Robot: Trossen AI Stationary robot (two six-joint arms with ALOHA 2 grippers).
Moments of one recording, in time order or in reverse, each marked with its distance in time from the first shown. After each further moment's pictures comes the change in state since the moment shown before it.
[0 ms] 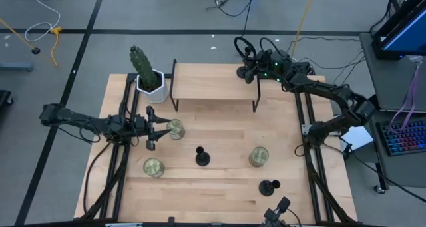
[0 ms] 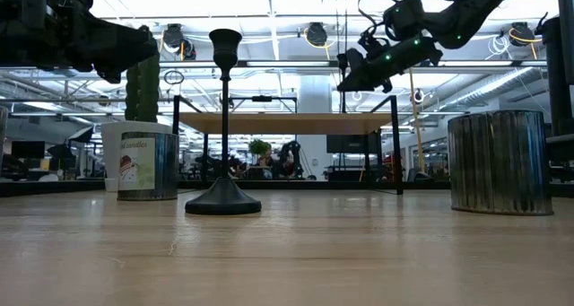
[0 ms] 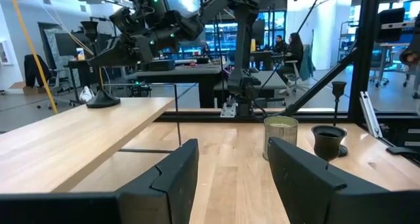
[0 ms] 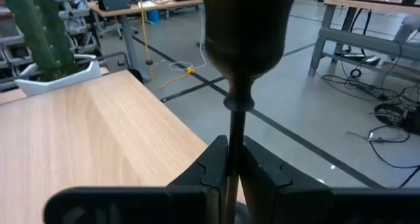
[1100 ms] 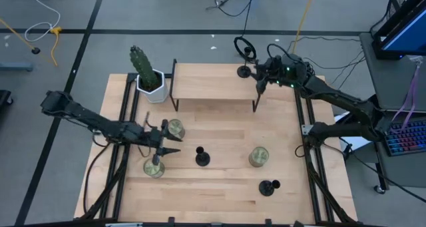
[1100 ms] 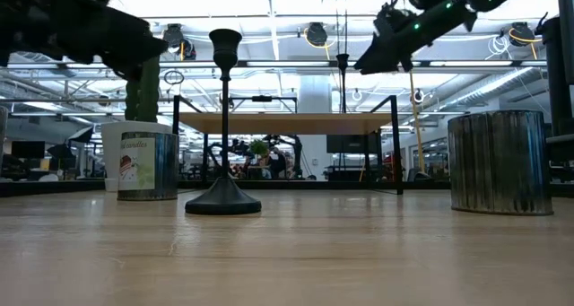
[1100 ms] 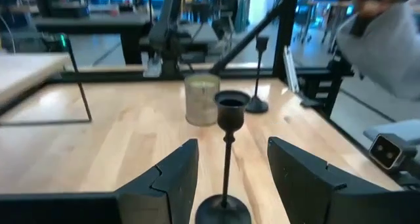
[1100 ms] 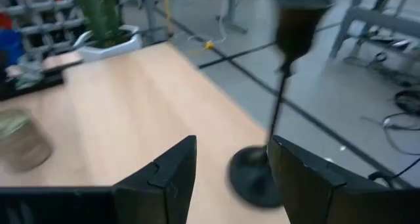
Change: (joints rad) left arm -0.134 0.472 0.167 0.098 0.134 -0.114; right arm 0.078 -0.286 -0.001 -0.412 -0.030 -0.035
